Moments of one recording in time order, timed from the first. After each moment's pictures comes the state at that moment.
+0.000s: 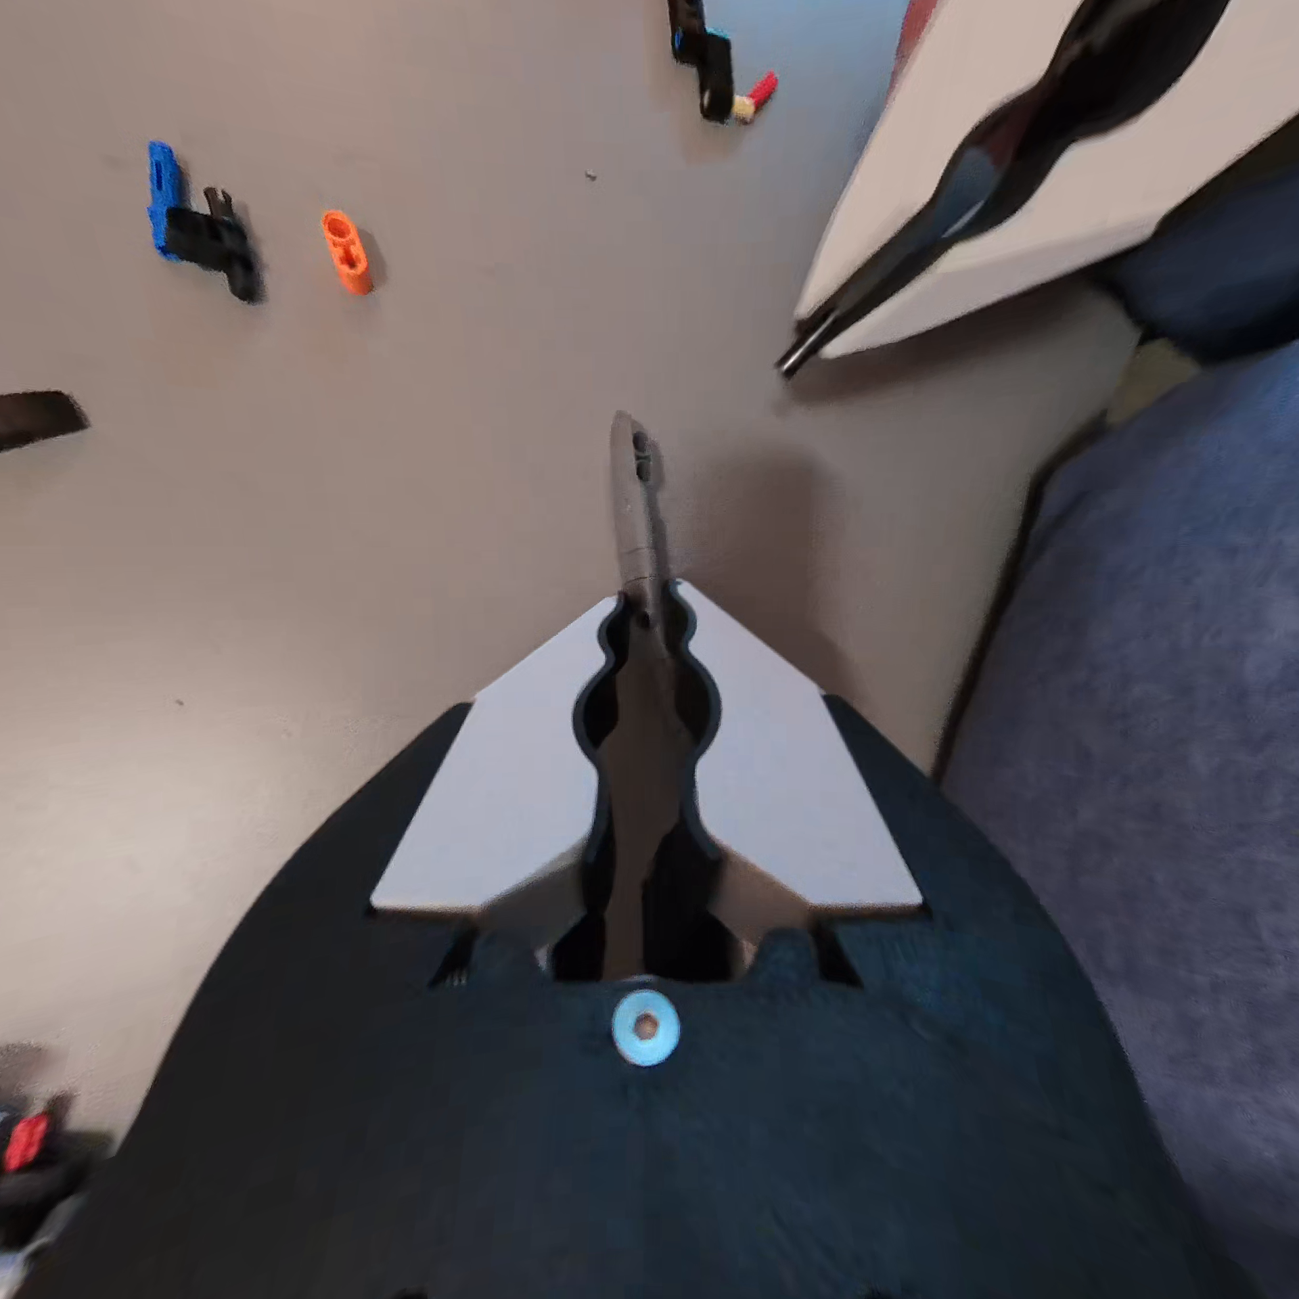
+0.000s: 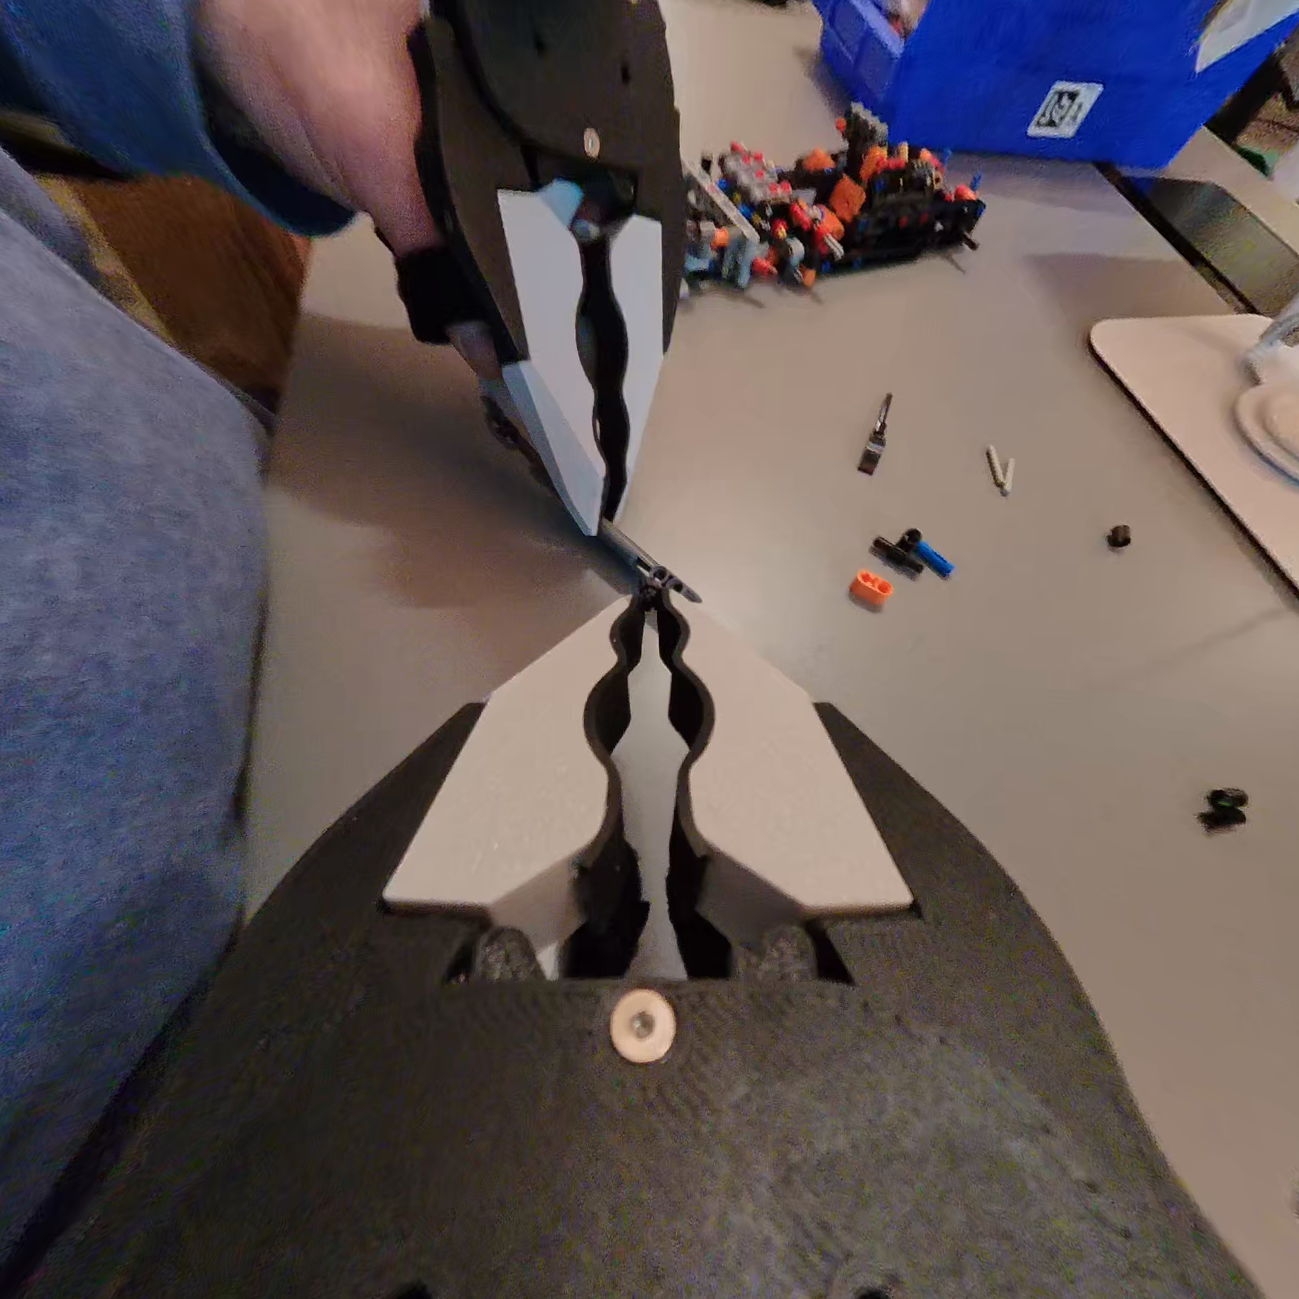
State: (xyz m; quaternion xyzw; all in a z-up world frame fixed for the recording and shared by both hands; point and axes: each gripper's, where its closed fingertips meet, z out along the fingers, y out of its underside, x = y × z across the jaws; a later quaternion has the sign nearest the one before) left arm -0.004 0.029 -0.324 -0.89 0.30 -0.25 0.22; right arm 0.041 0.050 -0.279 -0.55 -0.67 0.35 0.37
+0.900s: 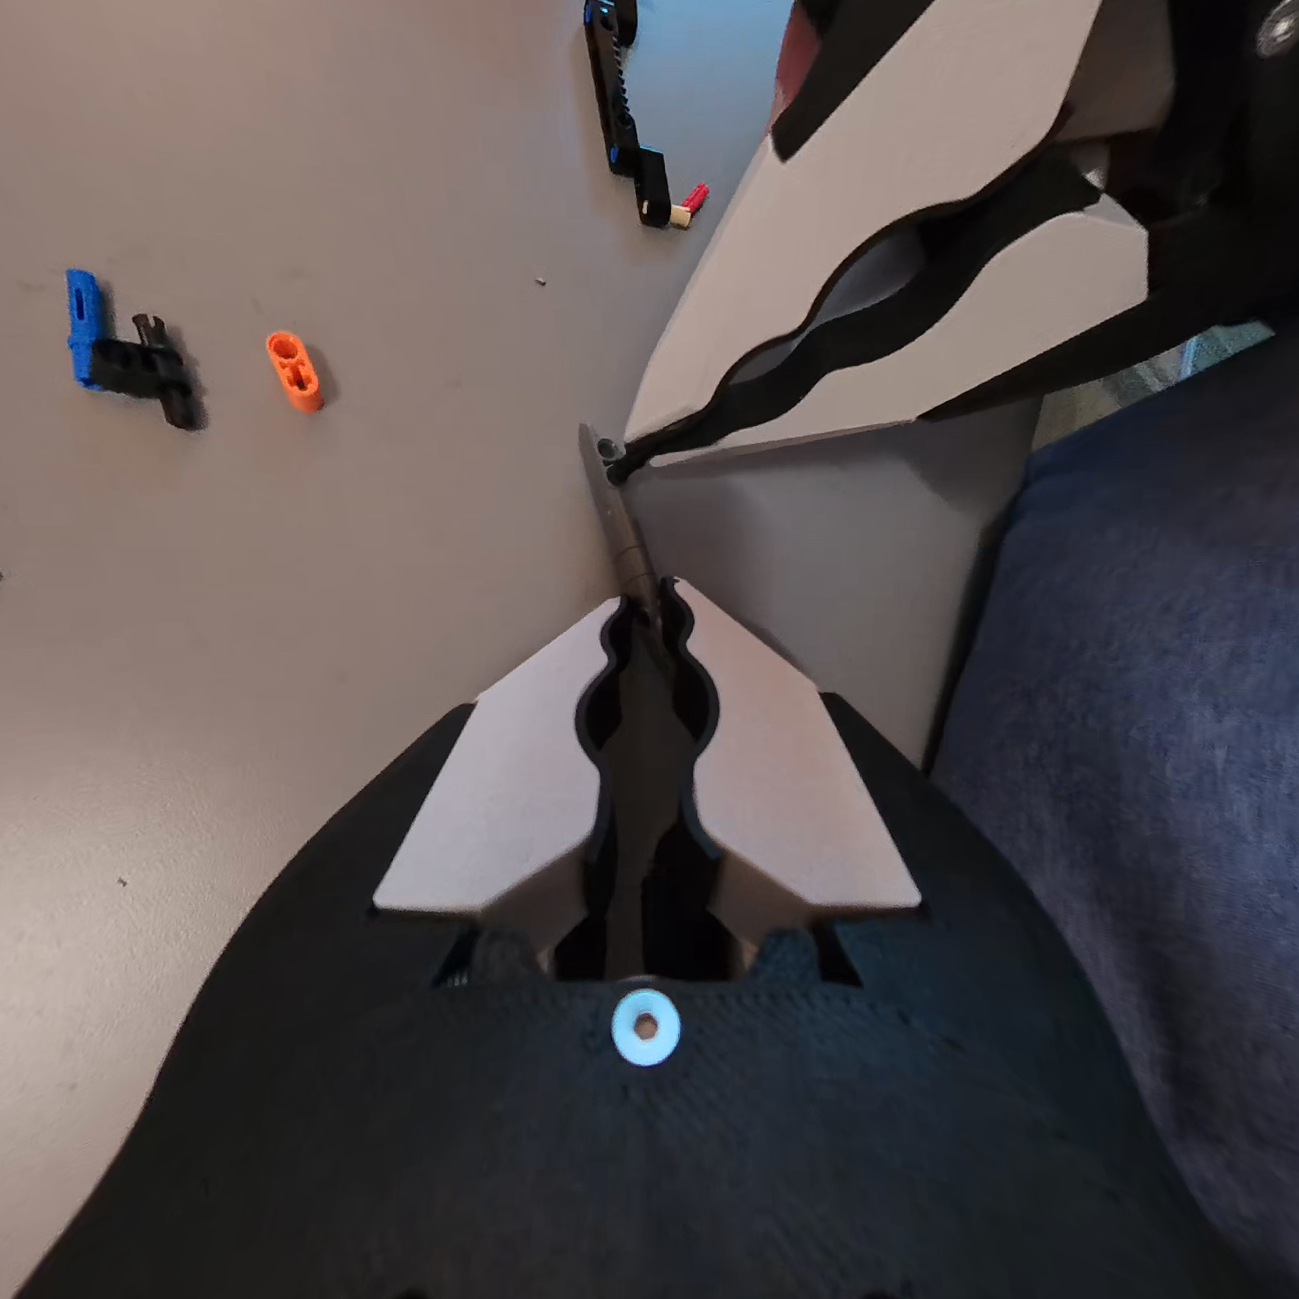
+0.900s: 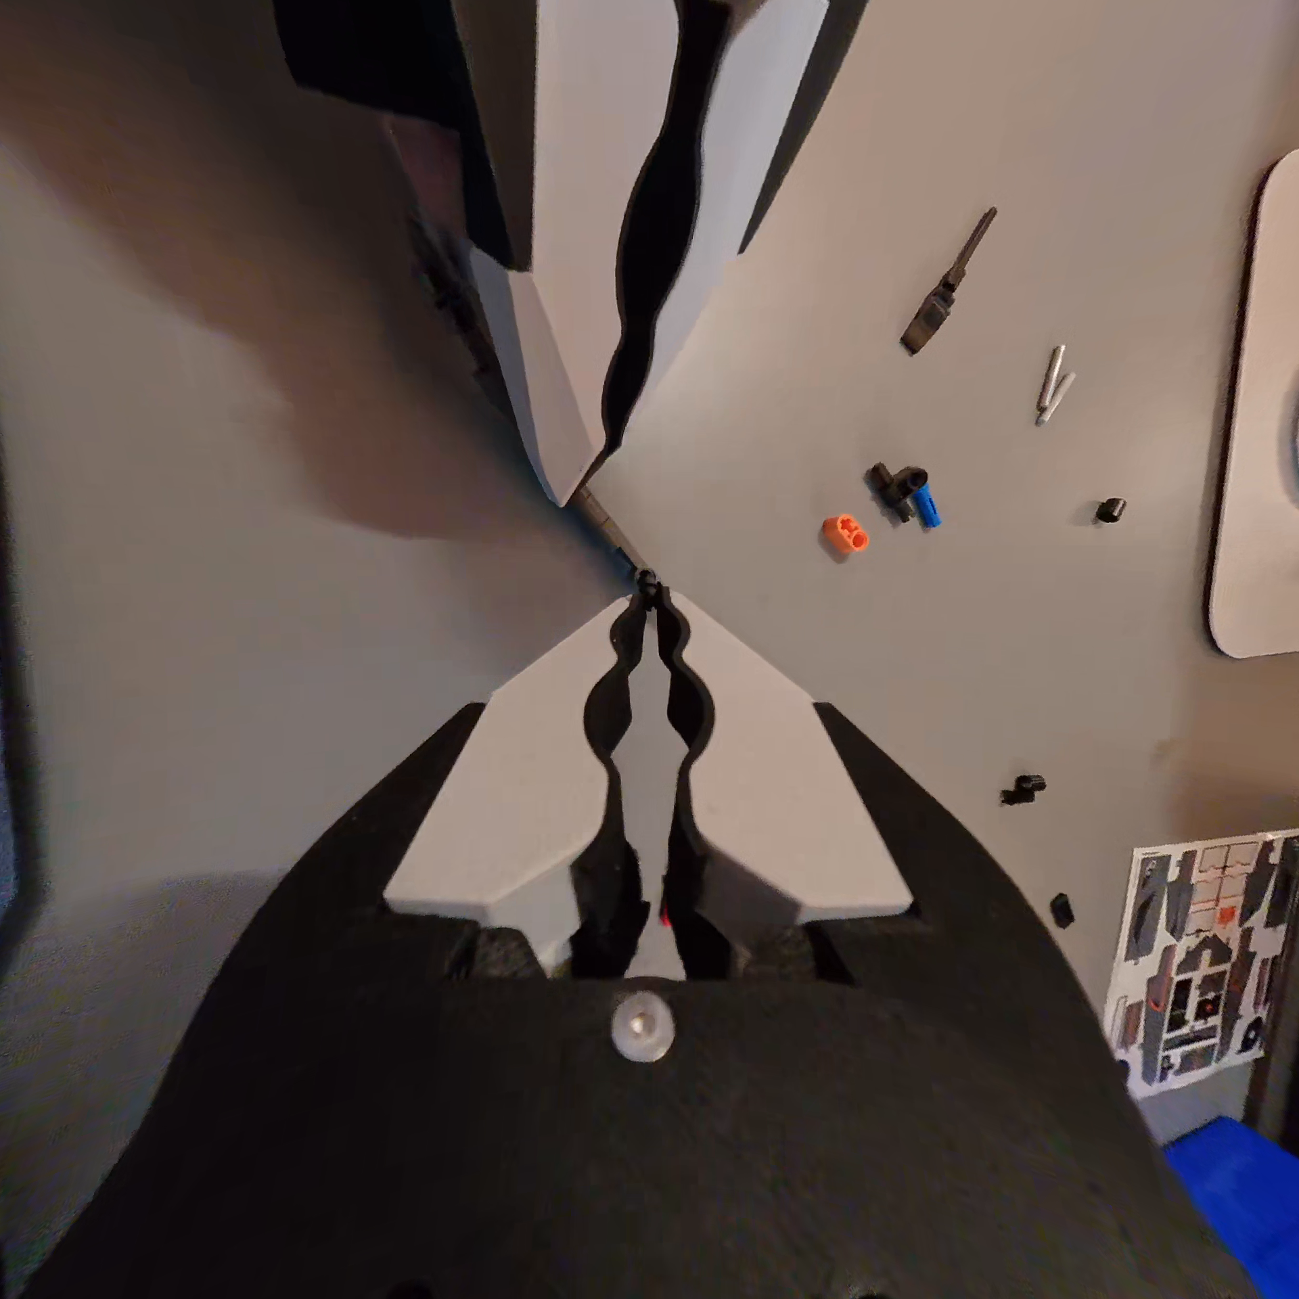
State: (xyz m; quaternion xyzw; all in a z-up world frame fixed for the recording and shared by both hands) left arm 0.019 0.045 -0.322 -0.87 0.31 -0.31 0.23; right arm 0.032 0.074 -0.312 -0.53 -0.80 0.09 0.25
